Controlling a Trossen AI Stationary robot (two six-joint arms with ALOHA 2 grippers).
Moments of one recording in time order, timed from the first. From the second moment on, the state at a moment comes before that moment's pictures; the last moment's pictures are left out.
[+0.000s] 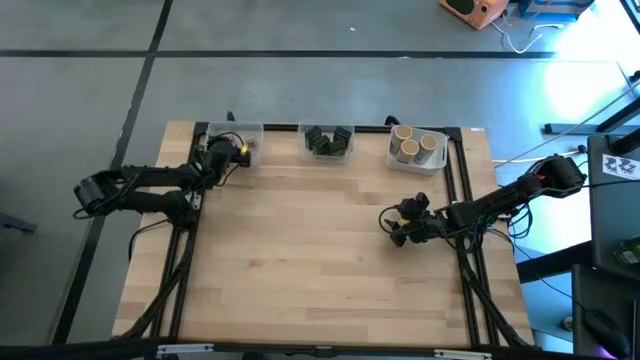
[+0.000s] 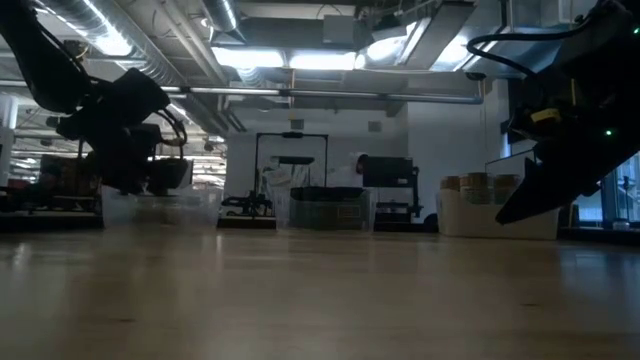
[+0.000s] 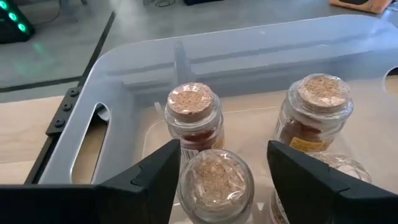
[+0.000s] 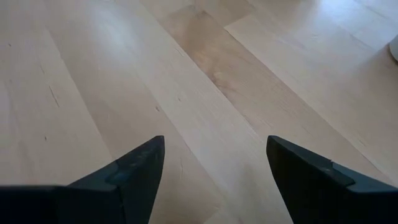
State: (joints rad) left arm 0.75 1.15 0.21 0.29 -0.69 -0.34; right arm 0.32 1.14 0.27 -0.07 0.61 0.74
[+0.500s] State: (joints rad) left arm 0.62 0.86 0.27 0.24 -0.46 -0.20; right arm 0.32 1.13 0.27 -0.03 0.58 0.70
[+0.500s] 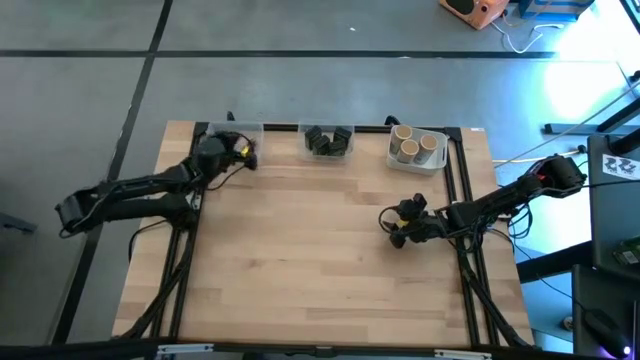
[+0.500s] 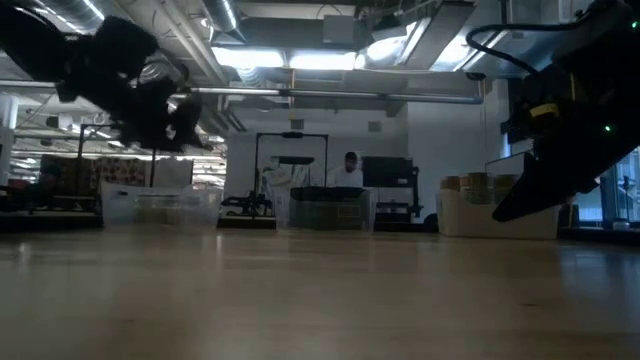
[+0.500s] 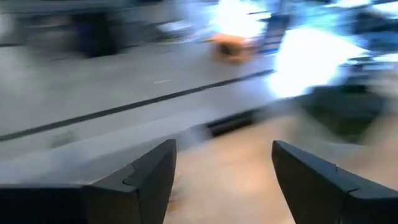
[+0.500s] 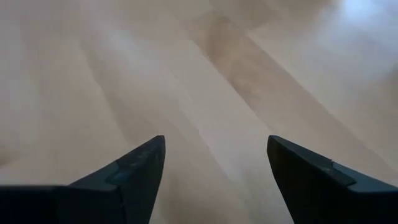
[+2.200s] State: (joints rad) left arm 0.17 0.51 0.01 0.44 -0.03 0.01; right arm 0.27 0.12 0.04 0.00 0.23 0.18
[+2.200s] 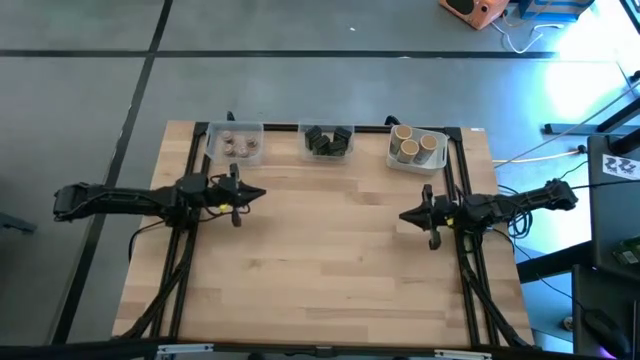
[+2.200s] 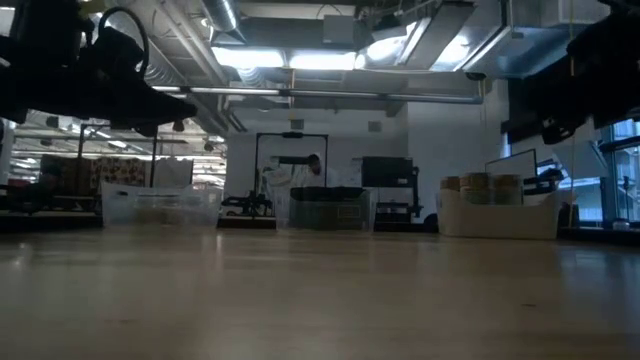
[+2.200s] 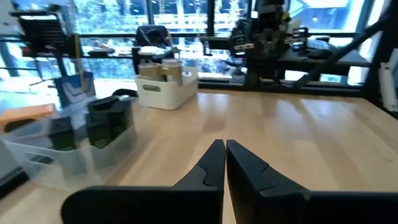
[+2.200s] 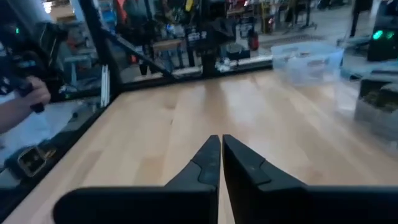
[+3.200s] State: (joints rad) left arm 0.23 0.02 0.01 0.01 0.00 -0.10; right arm 0.27 0.05 0.03 -0.03 0.14 0.10
